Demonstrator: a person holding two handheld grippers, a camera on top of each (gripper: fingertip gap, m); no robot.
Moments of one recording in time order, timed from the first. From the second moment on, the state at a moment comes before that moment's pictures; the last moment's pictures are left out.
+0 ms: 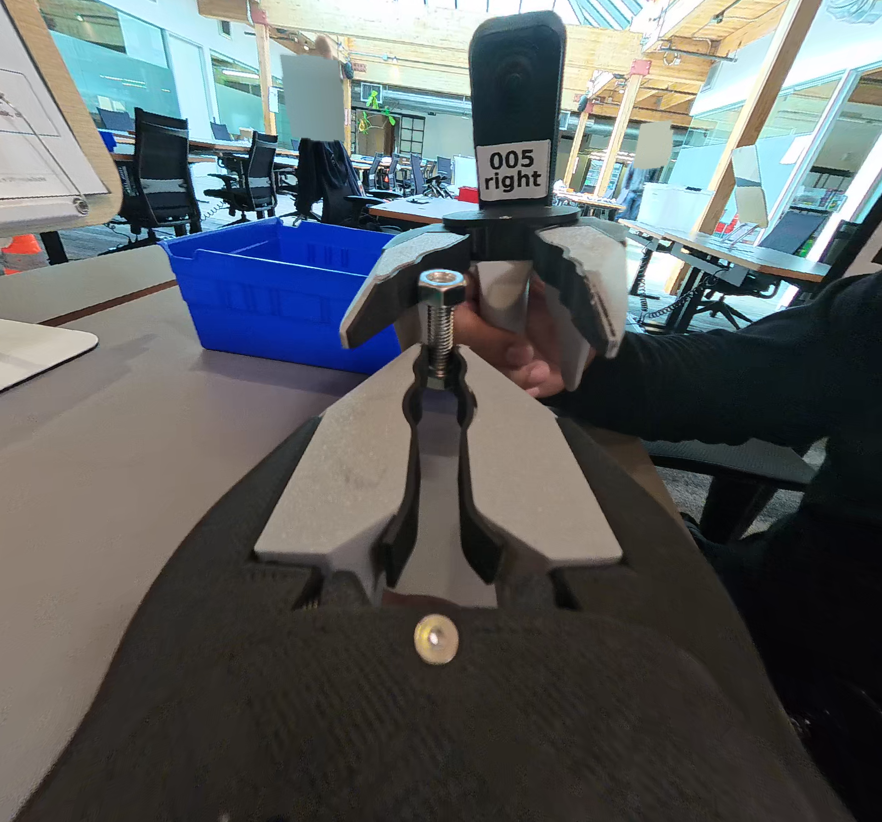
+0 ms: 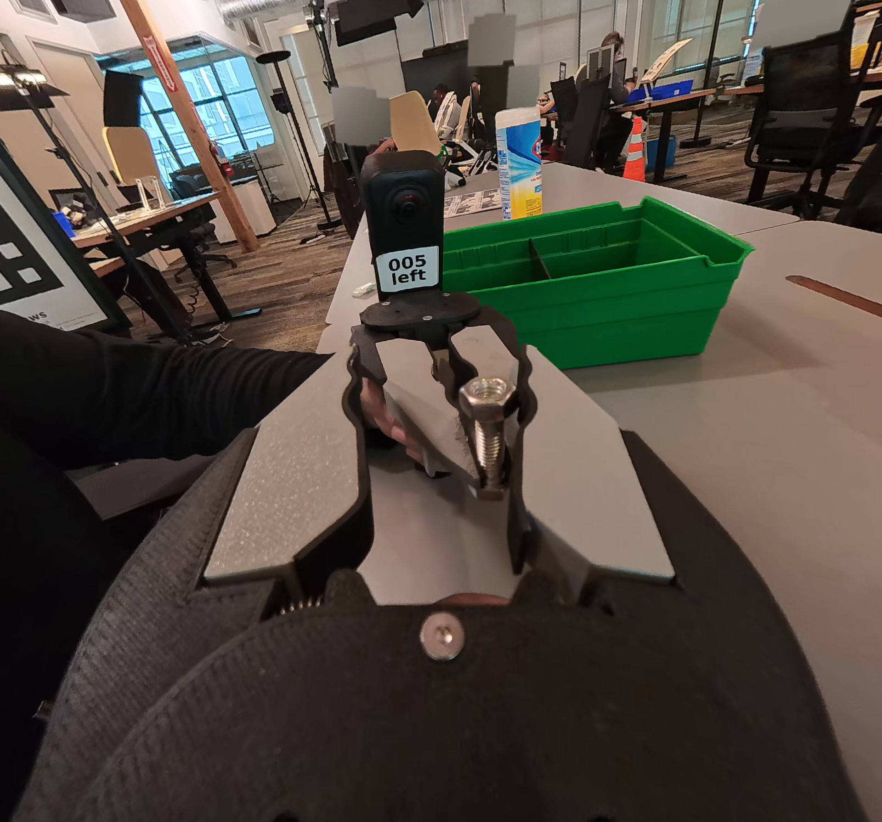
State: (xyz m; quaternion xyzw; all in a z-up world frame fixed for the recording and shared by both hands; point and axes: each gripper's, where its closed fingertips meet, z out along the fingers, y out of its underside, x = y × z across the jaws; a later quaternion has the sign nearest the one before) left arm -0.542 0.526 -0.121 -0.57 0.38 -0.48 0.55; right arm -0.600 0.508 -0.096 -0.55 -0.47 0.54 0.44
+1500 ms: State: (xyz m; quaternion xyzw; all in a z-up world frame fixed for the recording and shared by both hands) left arm -0.551 0.542 -0.126 -0.60 0.36 -0.45 0.56; right arm -0.601 0.521 -0.103 -0.57 -0.46 0.50 0.47
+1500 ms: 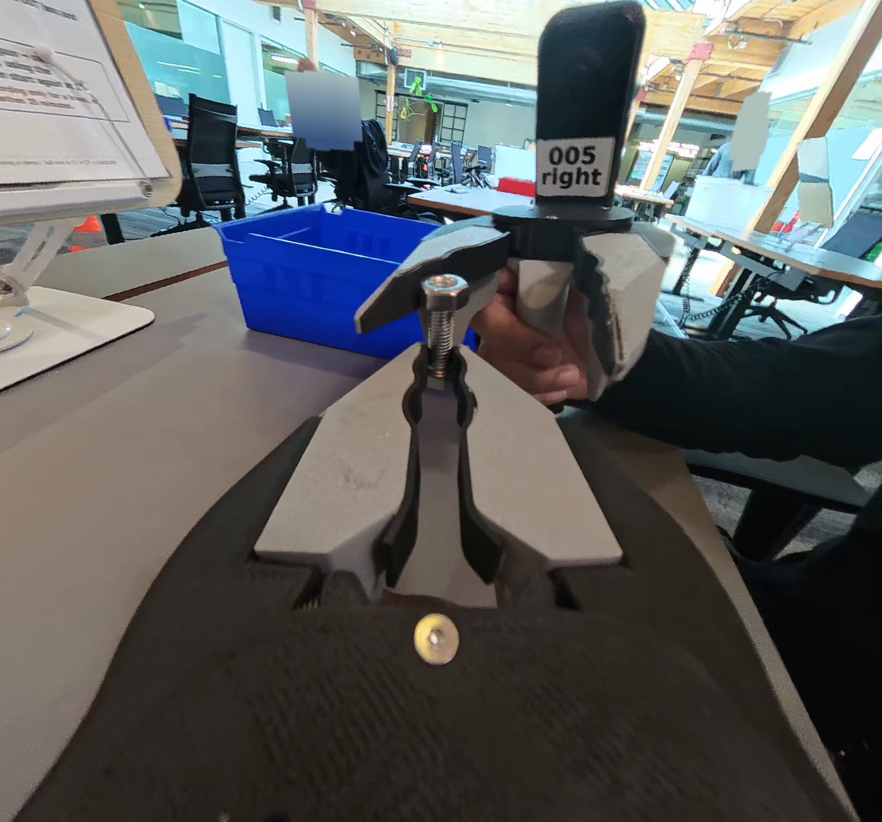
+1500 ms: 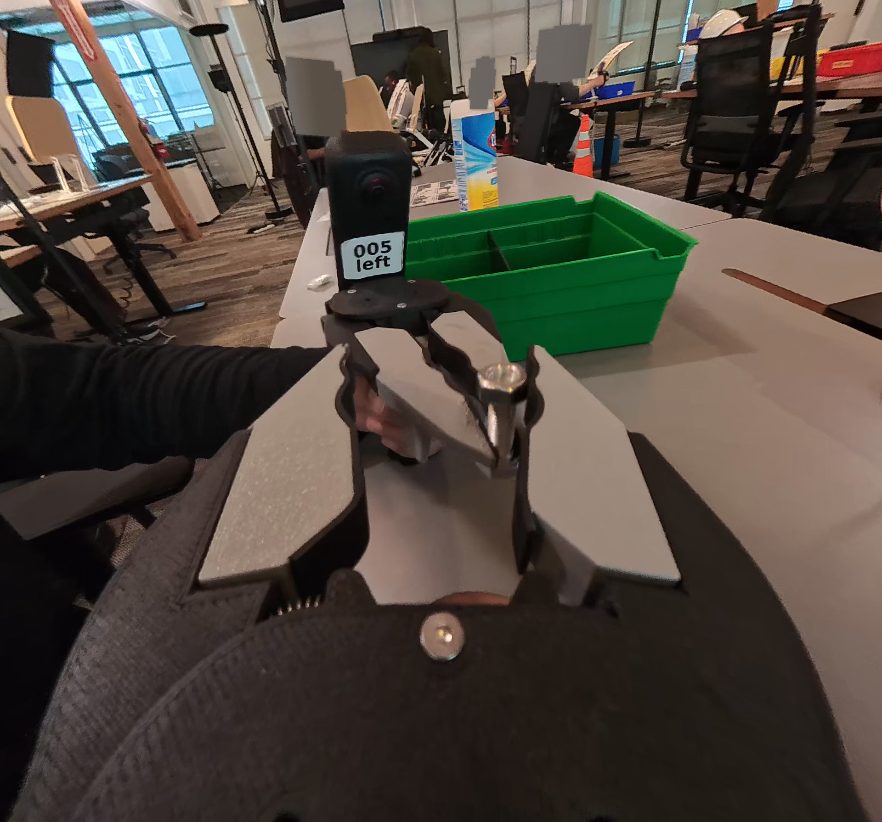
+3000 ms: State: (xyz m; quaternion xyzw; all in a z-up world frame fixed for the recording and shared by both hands) left arm -0.543 0.542 -0.133 -0.62 0.35 -0.46 0.53; right arm -0.601 0.537 -0.111 -0.60 -0.42 0.50 0.46
